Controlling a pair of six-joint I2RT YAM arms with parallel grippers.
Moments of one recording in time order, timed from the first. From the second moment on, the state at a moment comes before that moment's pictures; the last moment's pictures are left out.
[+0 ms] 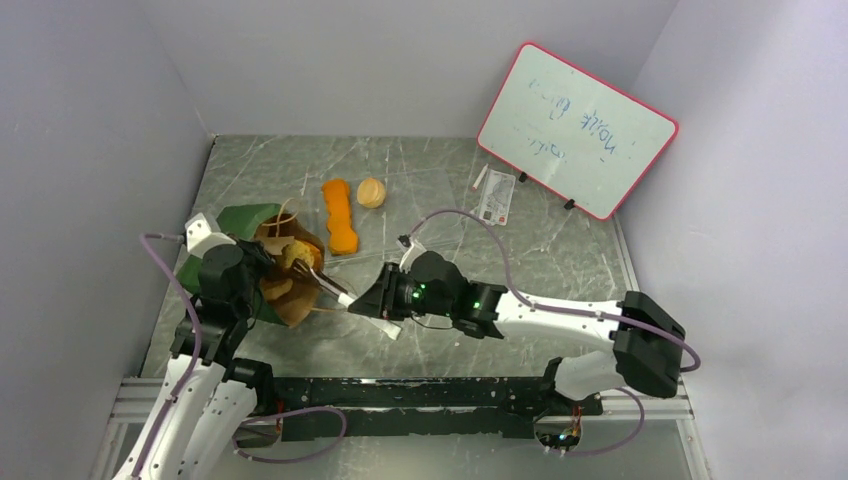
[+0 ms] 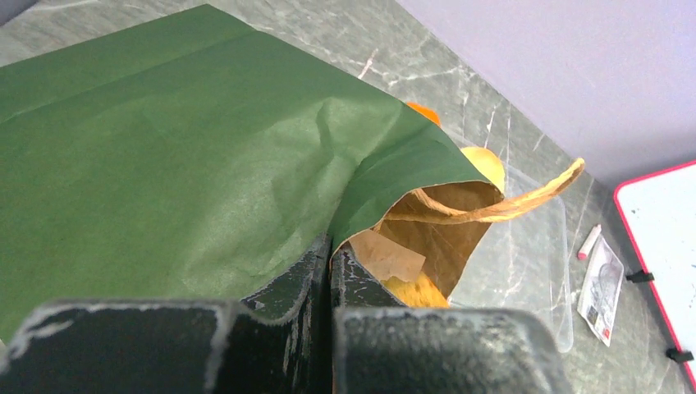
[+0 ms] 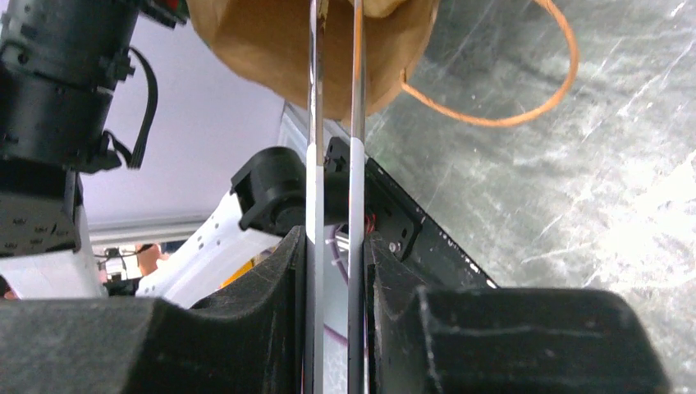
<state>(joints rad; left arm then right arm) -0.21 0.52 0.56 -0.37 -0.44 -0.68 1.12 1.37 0.80 0.20 -0.10 1.09</state>
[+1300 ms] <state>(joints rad) -0.21 0.53 0.57 -0.31 -0.50 -0.60 0.66 1.22 0.78 0.03 0.02 1.00</state>
